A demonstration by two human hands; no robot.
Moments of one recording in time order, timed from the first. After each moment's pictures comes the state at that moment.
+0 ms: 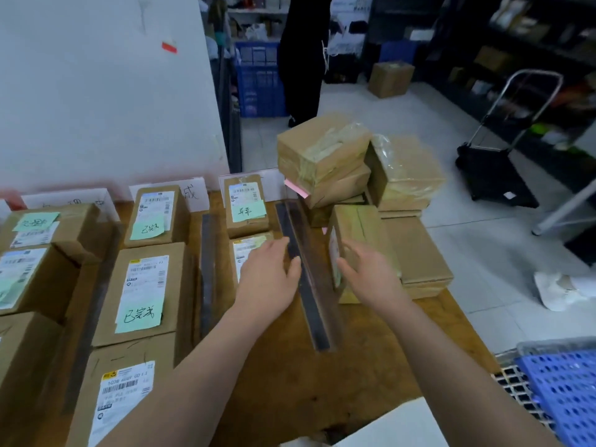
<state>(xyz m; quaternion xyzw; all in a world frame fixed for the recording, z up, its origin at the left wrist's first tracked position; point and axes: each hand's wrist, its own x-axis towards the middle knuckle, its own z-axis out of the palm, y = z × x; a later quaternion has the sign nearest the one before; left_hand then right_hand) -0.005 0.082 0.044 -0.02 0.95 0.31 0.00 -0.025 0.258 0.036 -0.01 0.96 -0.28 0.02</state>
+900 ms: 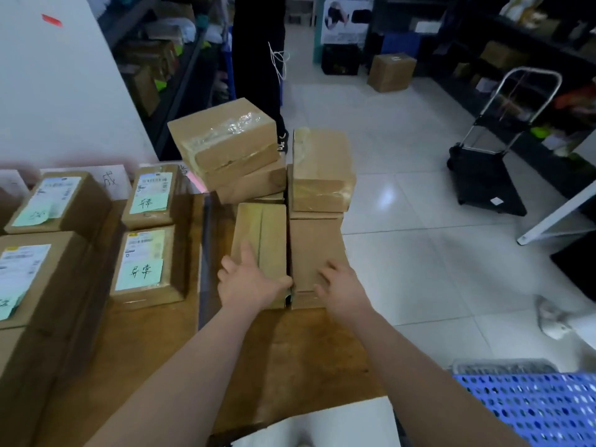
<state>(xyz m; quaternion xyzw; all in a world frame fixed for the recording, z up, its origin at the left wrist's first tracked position) -0.062 0.292 -0.021 -0.24 0.93 0.23 0.14 -0.070 0.465 -0.035 -0.05 0.97 -0.18 0.16</state>
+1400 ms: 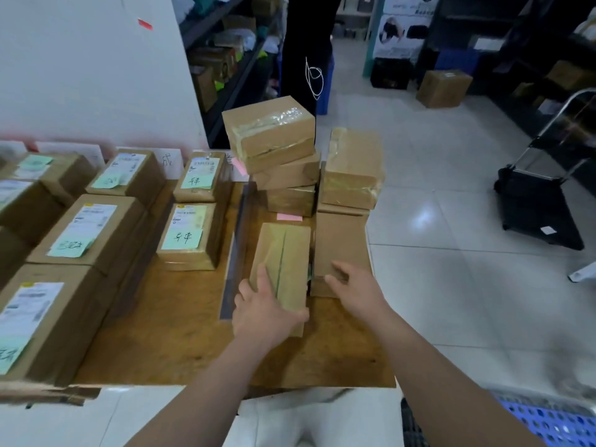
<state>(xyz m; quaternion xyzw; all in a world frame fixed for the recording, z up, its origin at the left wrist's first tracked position) 0.043 0.312 -0.029 -0.26 0.92 0.25 0.11 -0.041 0.473 -0.028 -0.07 0.92 -0.34 0.16</state>
